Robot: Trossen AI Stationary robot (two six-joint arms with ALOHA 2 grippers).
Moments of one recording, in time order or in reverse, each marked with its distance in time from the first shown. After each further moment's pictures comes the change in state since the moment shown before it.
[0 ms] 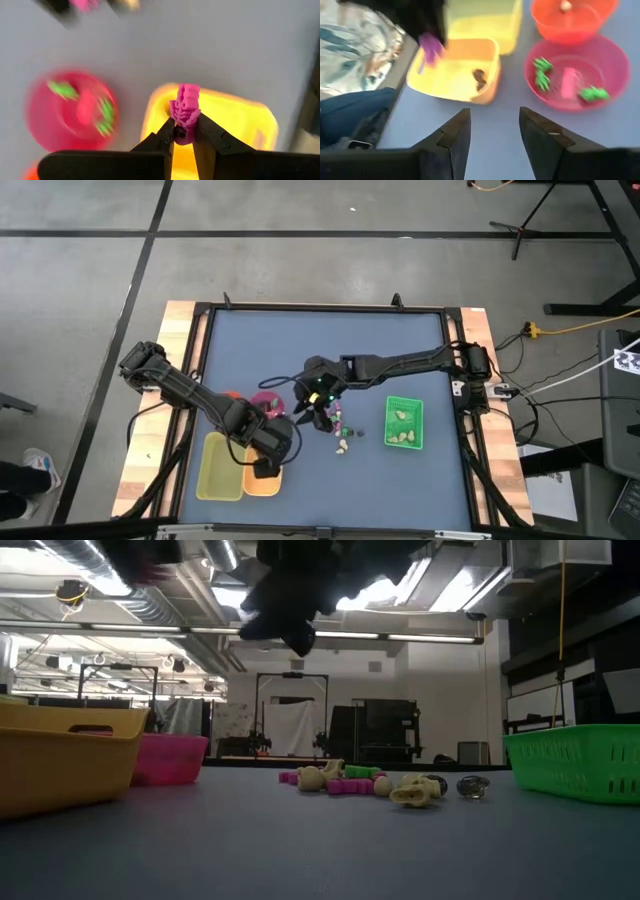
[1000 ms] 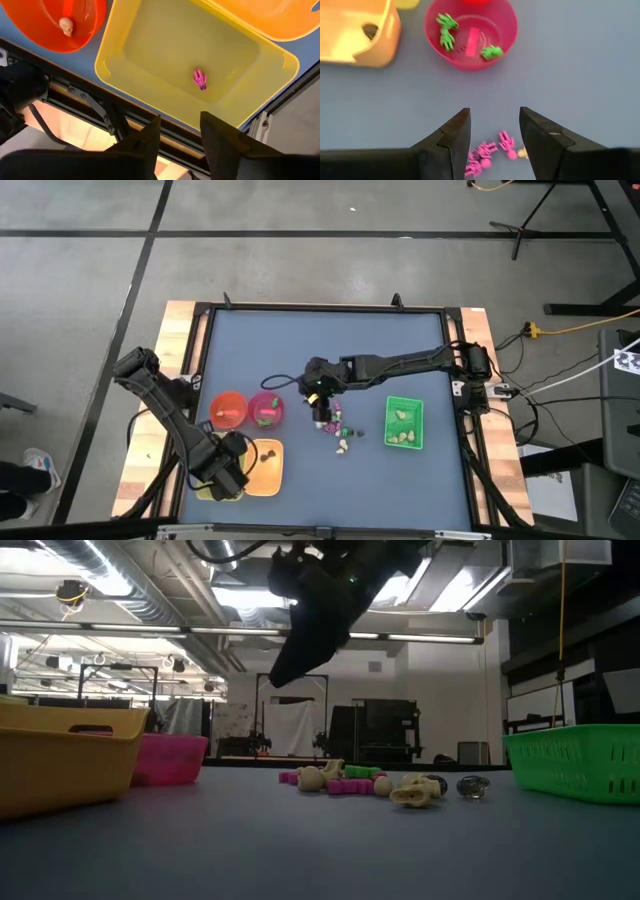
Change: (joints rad) left arm -0.282 0.000 0.000 -0.365 0.226 -0.555; right arm -0.001 0.000 0.000 -0.160 0.436 -0.160
